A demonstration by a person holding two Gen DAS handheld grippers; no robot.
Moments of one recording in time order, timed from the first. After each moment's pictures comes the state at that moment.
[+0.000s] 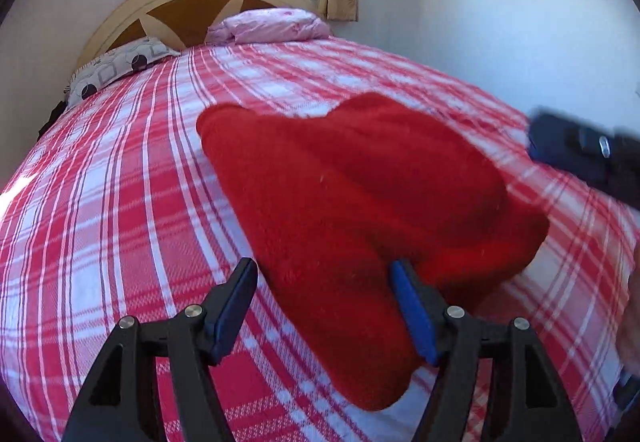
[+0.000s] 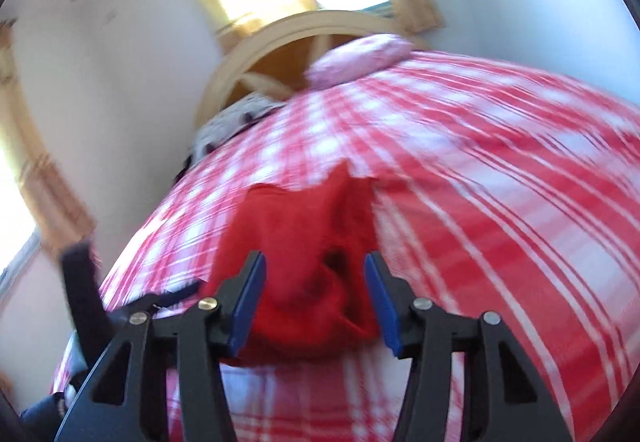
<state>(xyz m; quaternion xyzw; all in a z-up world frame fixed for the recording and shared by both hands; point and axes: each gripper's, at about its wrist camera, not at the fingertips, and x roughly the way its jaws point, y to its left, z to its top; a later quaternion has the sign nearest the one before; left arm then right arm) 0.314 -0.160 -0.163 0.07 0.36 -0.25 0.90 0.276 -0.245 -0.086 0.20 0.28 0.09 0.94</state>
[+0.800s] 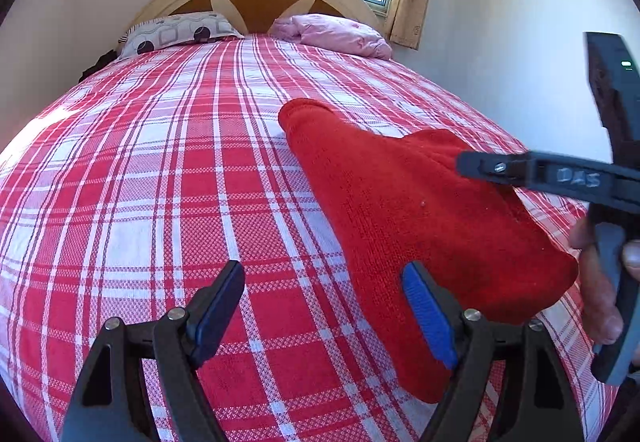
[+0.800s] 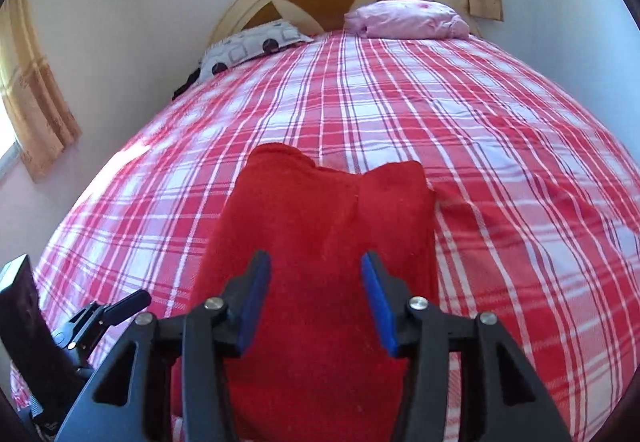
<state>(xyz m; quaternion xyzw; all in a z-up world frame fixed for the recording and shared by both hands) 0.330 -0.110 -0.161 -0.03 0.35 -0.18 0.92 0.387 -0.203 -0.099 0.07 0.40 0.08 0.91</state>
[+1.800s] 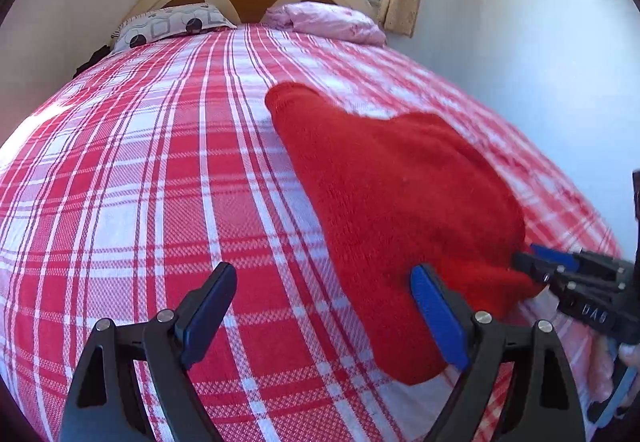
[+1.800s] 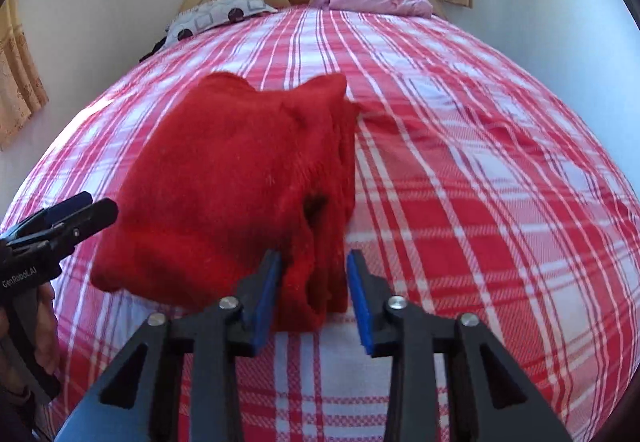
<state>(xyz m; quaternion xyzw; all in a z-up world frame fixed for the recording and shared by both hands) 0.319 -0.123 -0.169 -0.01 0.38 -0.18 0.91 0.305 -0.243 -0.140 0.04 0.43 0.02 0.90</state>
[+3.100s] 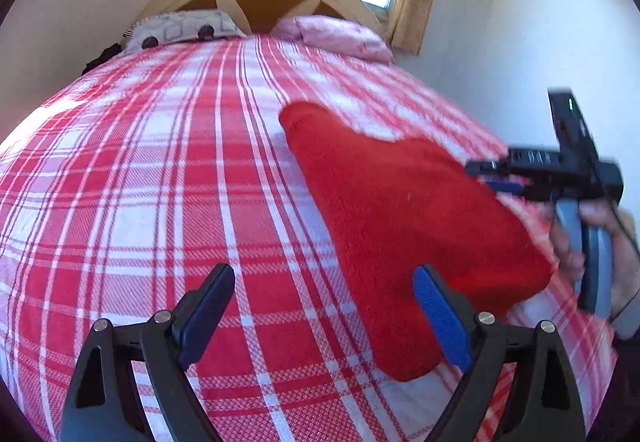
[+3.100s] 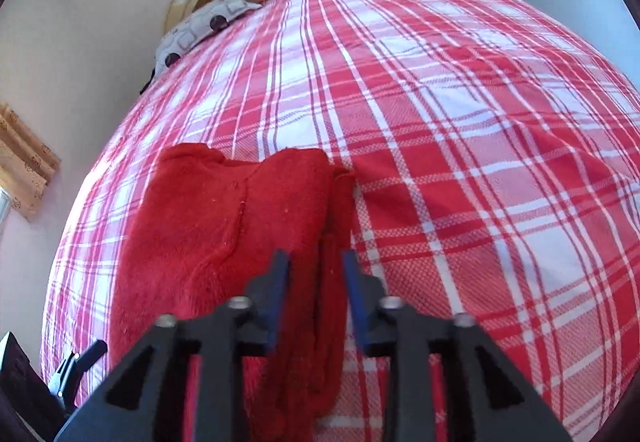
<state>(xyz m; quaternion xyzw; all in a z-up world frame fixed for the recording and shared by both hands) 0.308 -0.099 -0.151 -0.06 0.34 -0.18 0.92 0.419 -0.311 -0.129 0.19 0.45 0.08 0.87</state>
